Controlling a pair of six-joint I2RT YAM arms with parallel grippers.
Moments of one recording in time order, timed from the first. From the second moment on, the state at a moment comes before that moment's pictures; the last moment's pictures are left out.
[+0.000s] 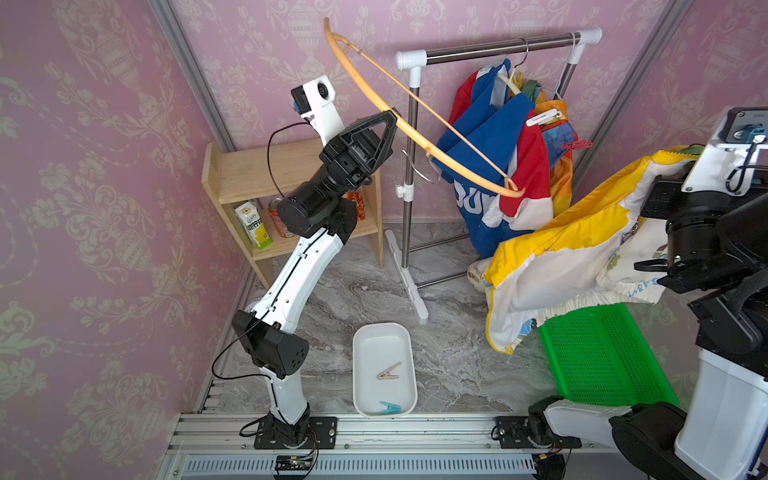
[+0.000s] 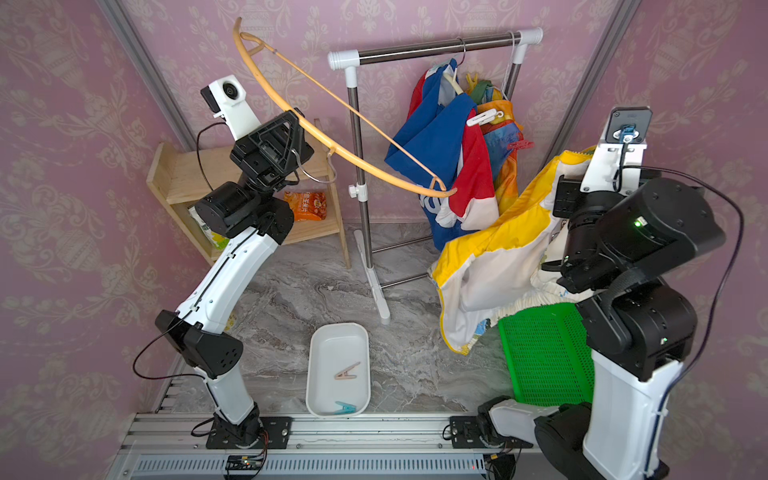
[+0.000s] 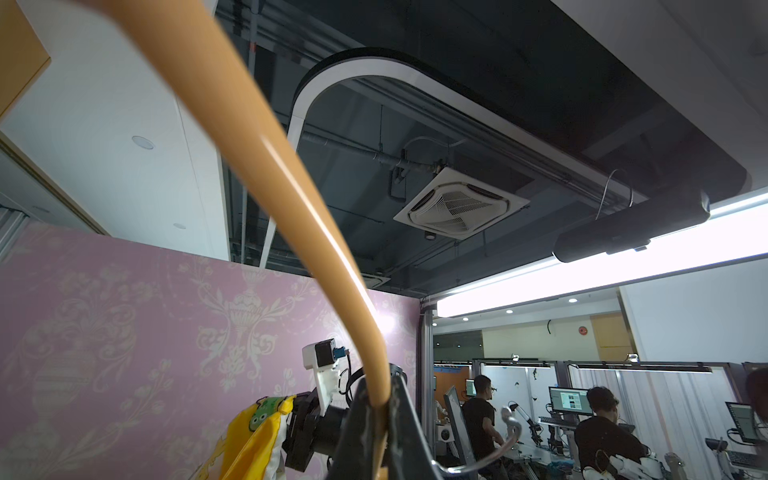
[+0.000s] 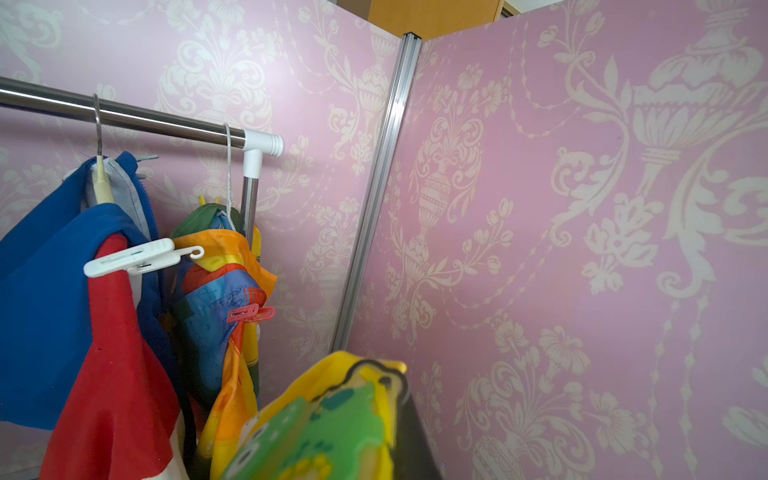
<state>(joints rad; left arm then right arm) -0.44 1.84 2.16 1.23 0.67 -1.62 0.33 1.28 2.32 -0.80 0.83 -0.43</state>
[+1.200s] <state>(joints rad) -0.48 1.71 1.74 0.97 0.75 -1.44 -0.04 1.18 2.10 -0.56 0.77 -0.97</state>
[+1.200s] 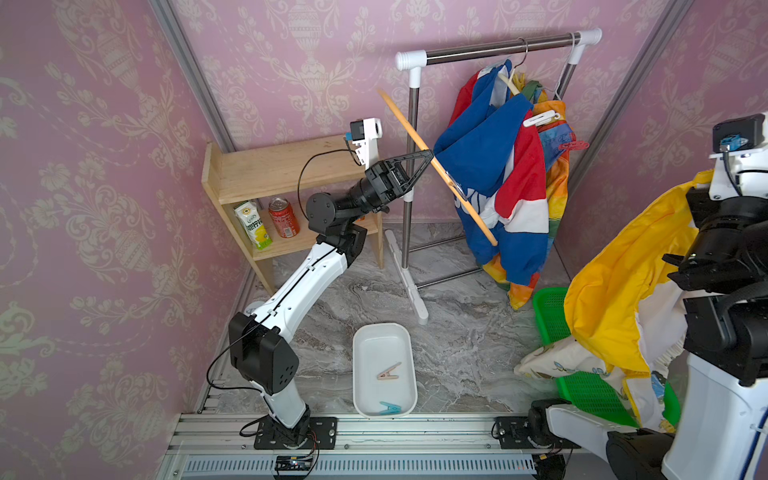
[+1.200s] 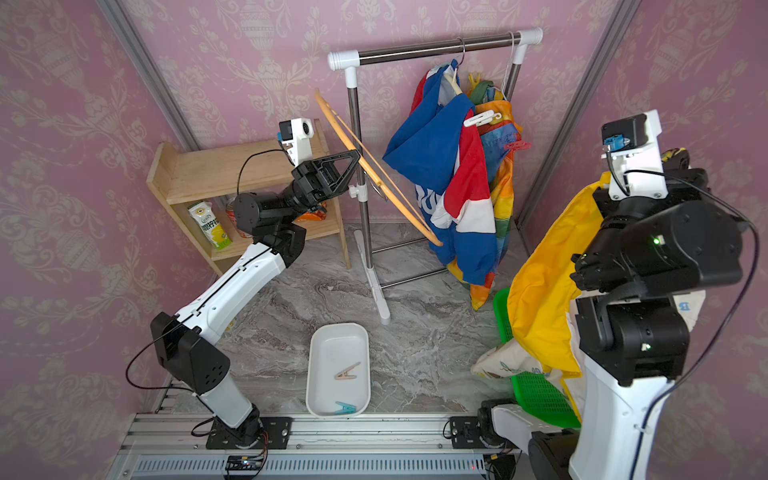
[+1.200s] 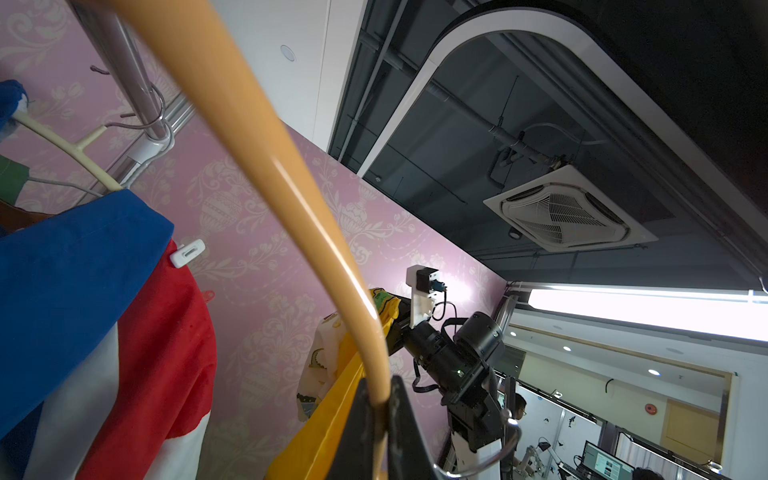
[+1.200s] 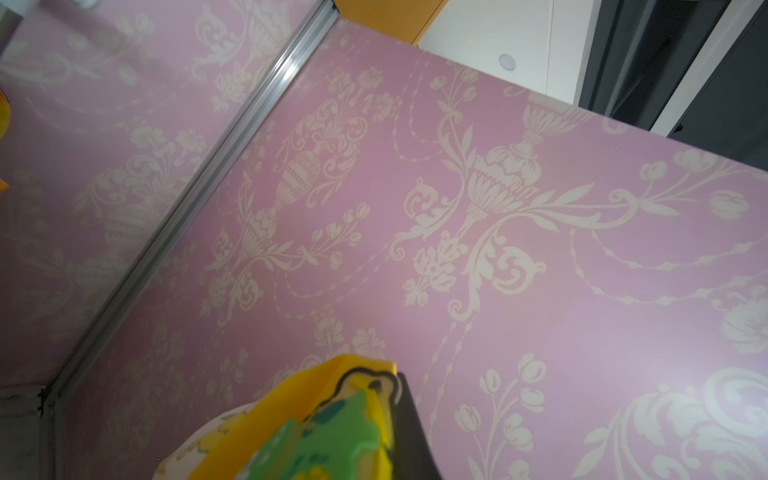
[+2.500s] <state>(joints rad) -0.48 1.84 1.85 1.00 0.78 -1.48 -0.64 1.09 1.06 -0.92 0.09 0.19</state>
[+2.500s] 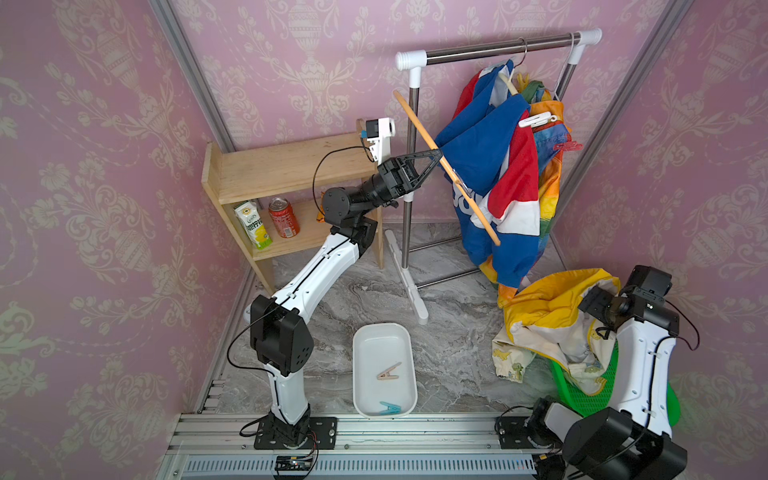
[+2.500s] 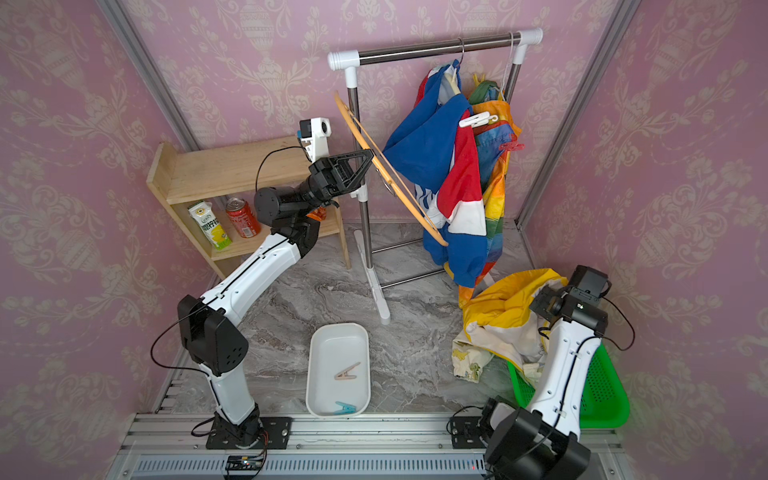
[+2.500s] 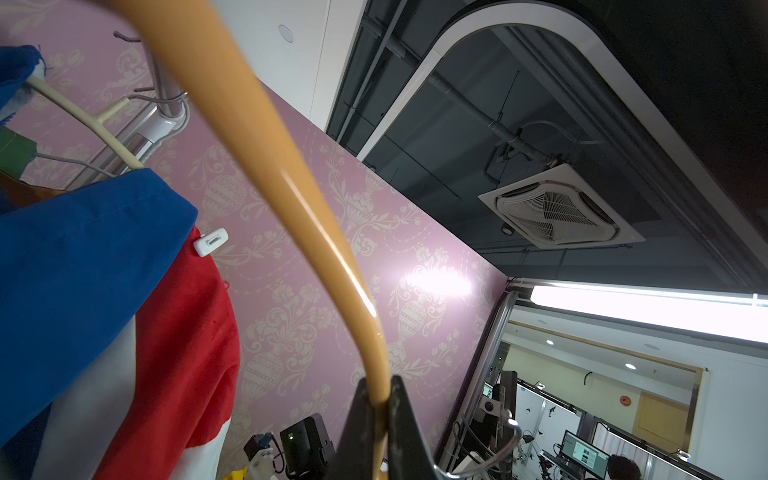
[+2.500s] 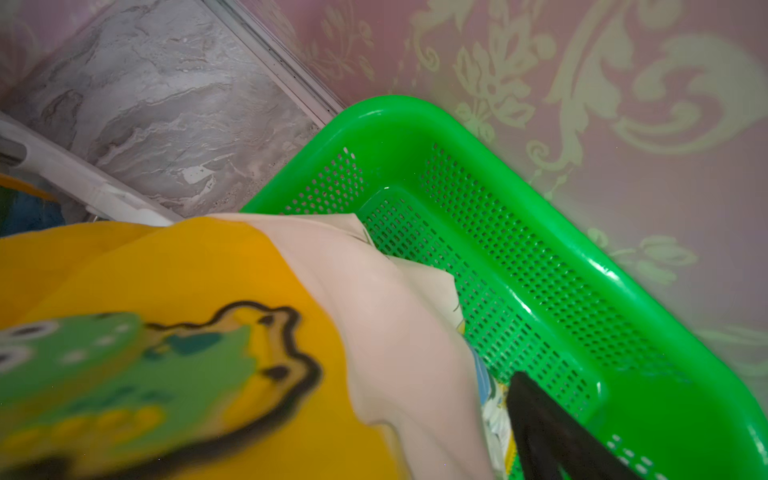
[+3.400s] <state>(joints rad) -0.50 1.72 1.74 0.98 0.79 -1.38 -0.36 0.58 0.96 -1.09 -0.52 0.70</state>
